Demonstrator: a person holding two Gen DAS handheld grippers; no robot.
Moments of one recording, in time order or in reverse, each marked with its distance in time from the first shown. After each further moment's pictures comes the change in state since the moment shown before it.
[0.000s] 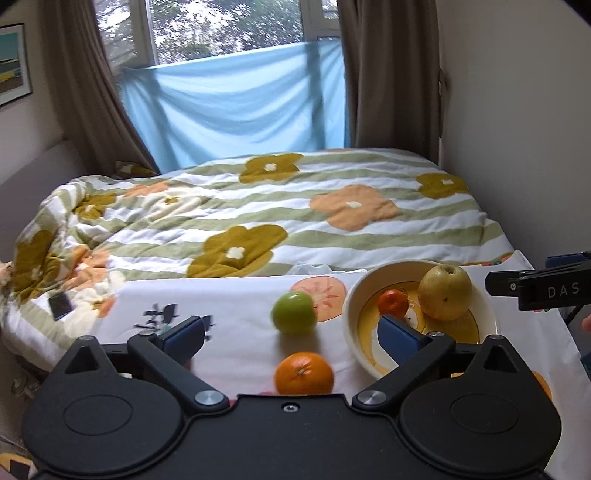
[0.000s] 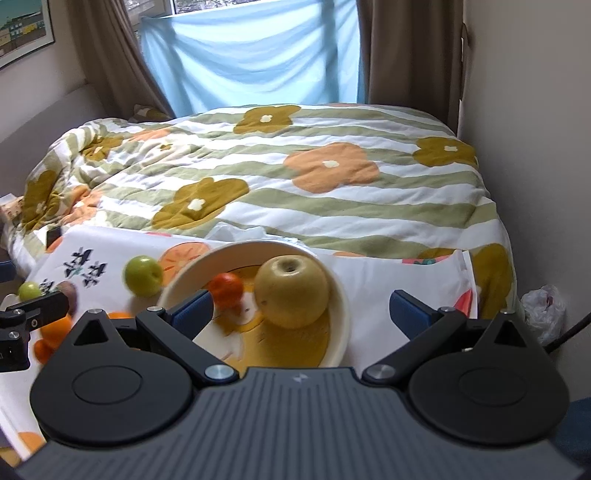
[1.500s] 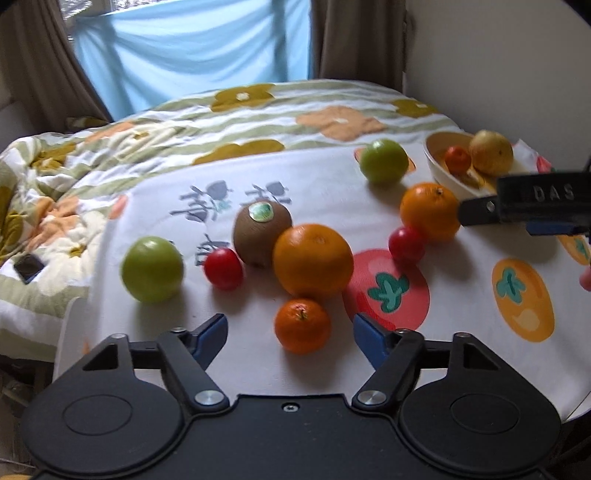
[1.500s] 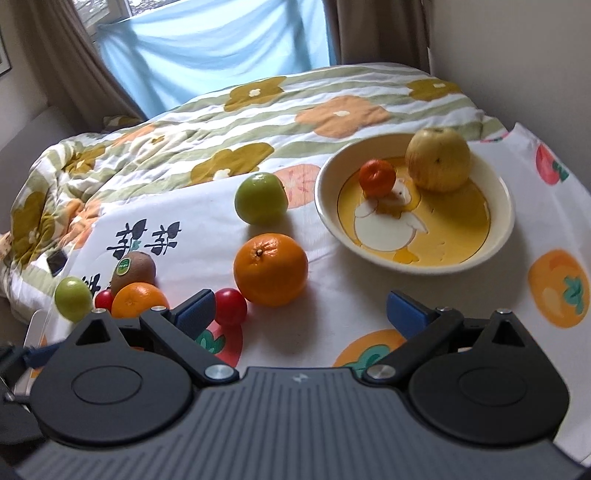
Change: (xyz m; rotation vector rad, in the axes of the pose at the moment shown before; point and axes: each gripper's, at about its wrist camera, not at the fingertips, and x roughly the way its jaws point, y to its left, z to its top) left arm 0.067 0.160 -0.112 0.128 0.168 -0.217; right arm 0.042 0.189 -0.083 0.266 0.049 -0.103
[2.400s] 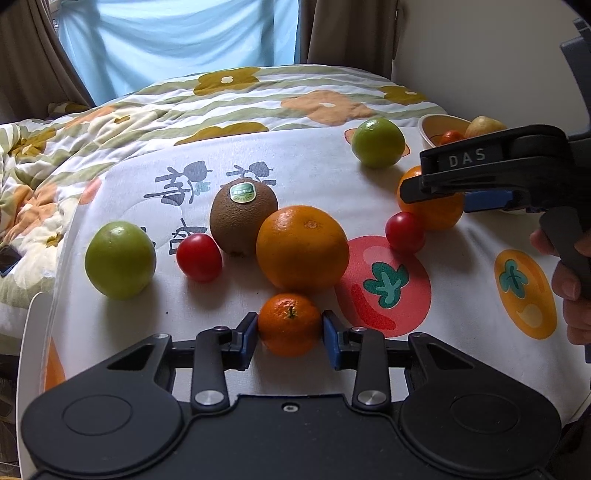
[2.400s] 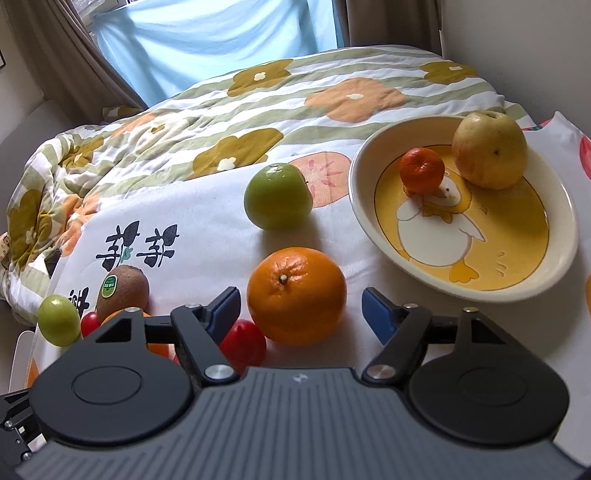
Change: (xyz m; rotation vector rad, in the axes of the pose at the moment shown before) left arm 0.024 0.003 0.001 -0.010 0.041 -0.055; right arm 0.056 0.019 0.018 -0.006 0.048 0.023
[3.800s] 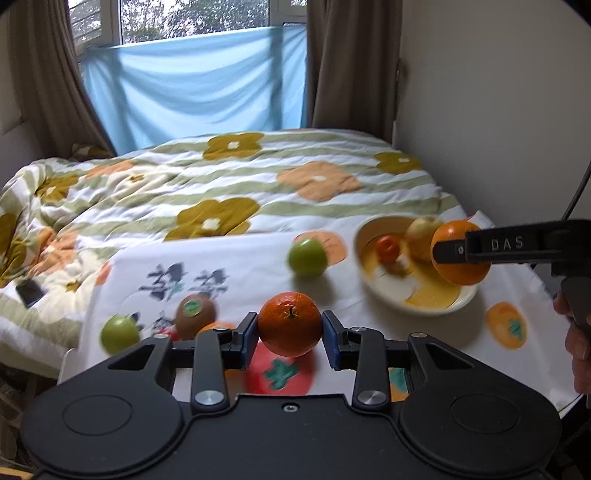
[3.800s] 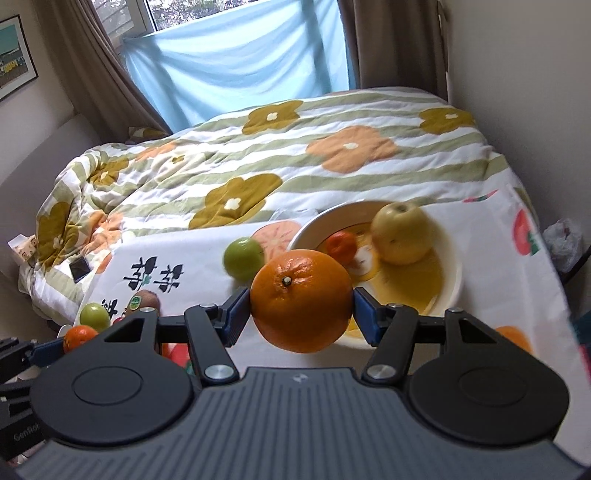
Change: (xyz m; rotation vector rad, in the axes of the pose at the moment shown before) left arm -0.102 -0.091 0.064 -0.059 -0.168 0.047; right arm -0.126 -0.088 0.048 -0.072 -0.085 0.062
